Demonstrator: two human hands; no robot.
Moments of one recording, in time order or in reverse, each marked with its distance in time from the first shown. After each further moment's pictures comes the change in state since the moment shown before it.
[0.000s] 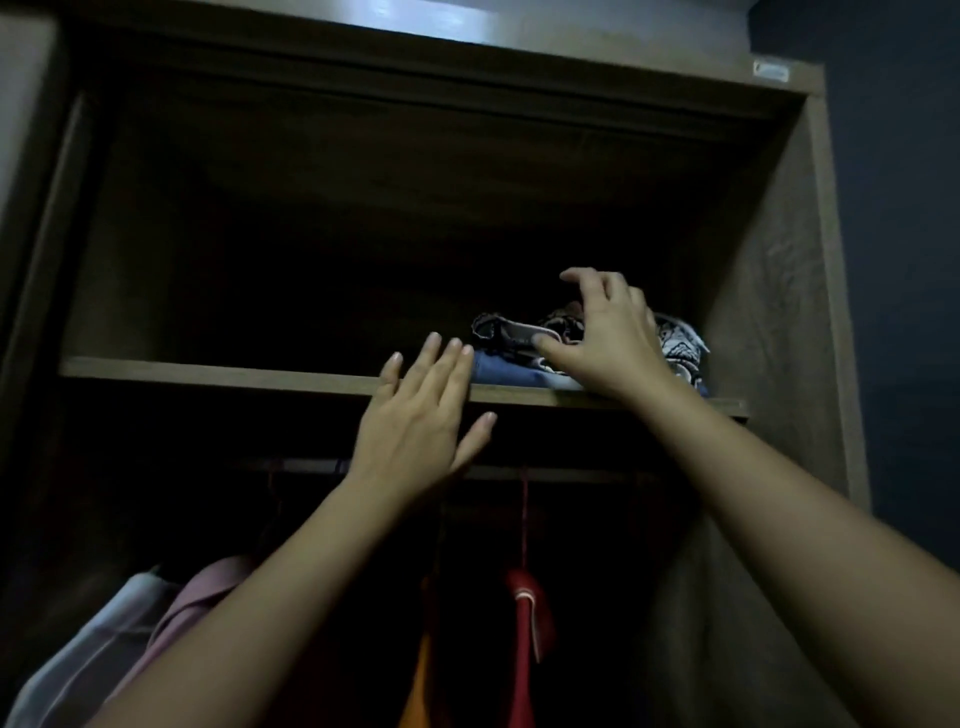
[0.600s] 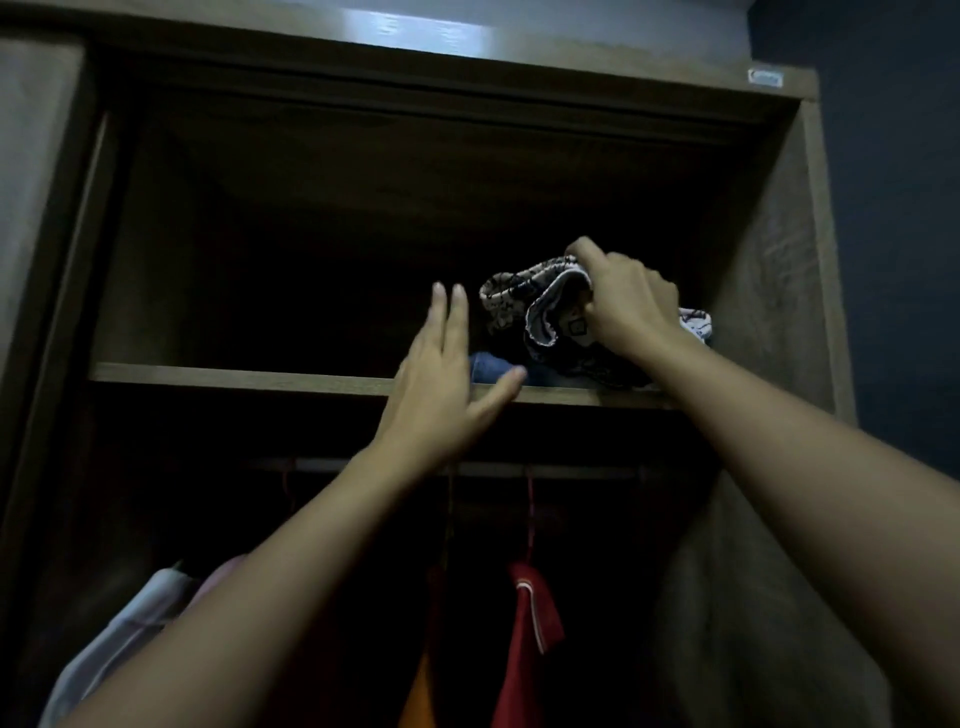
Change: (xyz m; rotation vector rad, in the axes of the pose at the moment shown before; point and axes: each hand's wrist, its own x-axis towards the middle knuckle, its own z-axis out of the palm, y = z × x) left_hand 0.024 0.006 -0.038 -0.504 -0.088 -0.161; right_hand 0.026 -0.003 -0.023 -0.154 0.087 -0.057
